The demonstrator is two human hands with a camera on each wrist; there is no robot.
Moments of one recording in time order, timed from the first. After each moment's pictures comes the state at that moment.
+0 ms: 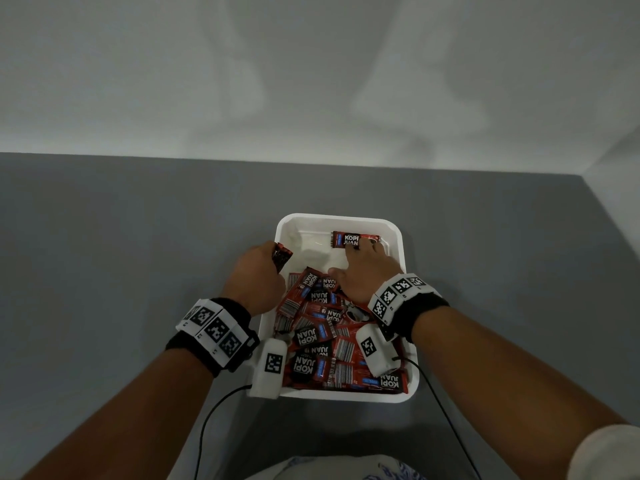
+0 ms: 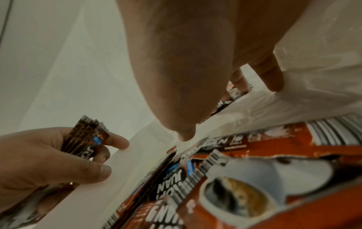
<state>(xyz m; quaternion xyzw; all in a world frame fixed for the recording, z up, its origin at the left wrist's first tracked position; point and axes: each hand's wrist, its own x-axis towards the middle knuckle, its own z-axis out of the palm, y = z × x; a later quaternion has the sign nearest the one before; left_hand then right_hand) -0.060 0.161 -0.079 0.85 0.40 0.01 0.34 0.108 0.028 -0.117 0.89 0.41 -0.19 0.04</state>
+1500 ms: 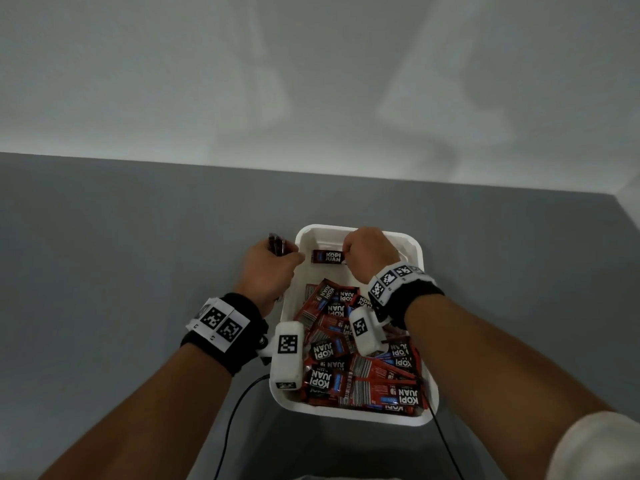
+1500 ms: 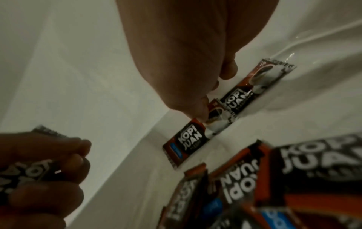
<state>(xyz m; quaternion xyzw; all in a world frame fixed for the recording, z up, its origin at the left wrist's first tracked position) -0.052 0.171 -0.071 0.61 0.47 0.18 0.61 0.119 0.083 -0.097 0.88 0.46 -0.12 -0.09</state>
